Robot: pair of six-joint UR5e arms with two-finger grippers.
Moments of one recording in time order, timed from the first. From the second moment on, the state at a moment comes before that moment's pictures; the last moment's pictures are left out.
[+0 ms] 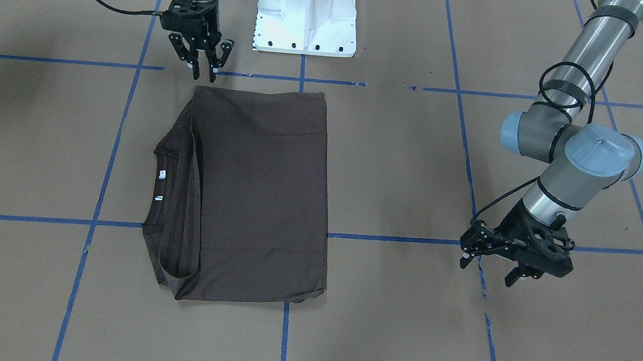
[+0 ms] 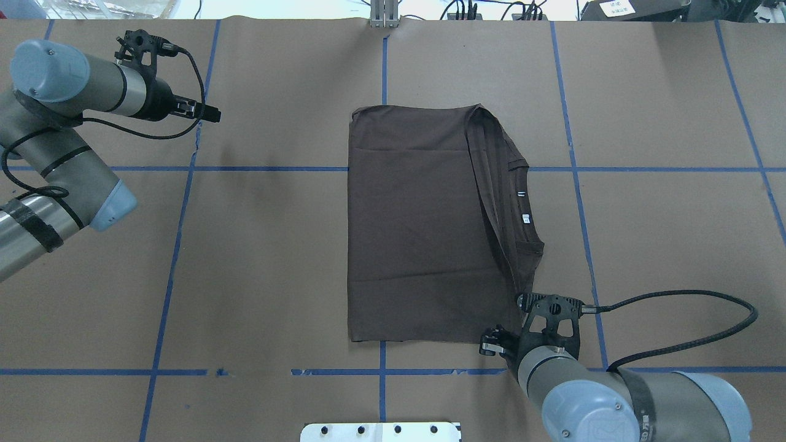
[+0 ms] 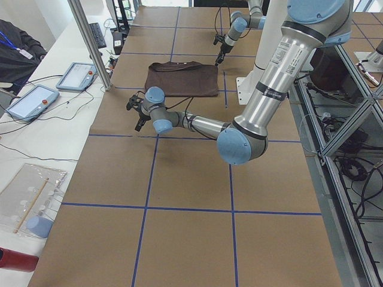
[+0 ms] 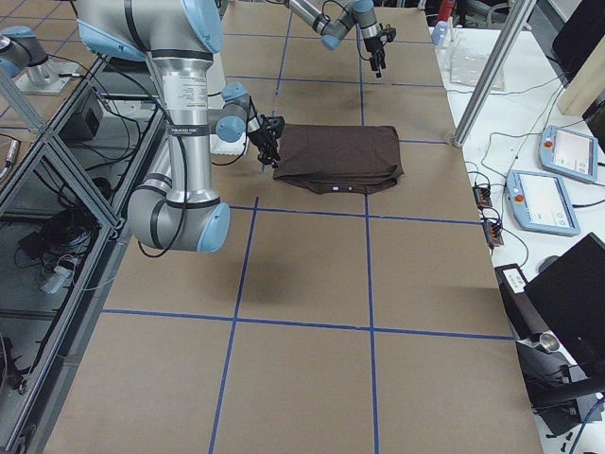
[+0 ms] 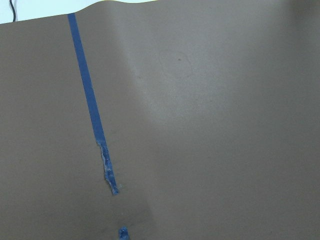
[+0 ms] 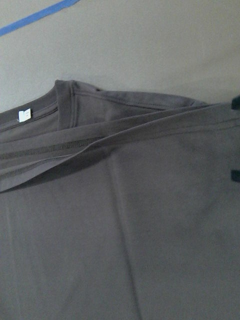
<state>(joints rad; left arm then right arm) -0.93 -2.05 -1.26 -2.46 -1.95 -0.76 0.10 -1.43 2.16 -1.52 1.26 1.64</state>
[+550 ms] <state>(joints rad) -0.92 -2.04 -1.34 -2.45 -2.00 -0.90 0.35 -1.41 2.16 -1.43 1.48 1.38</state>
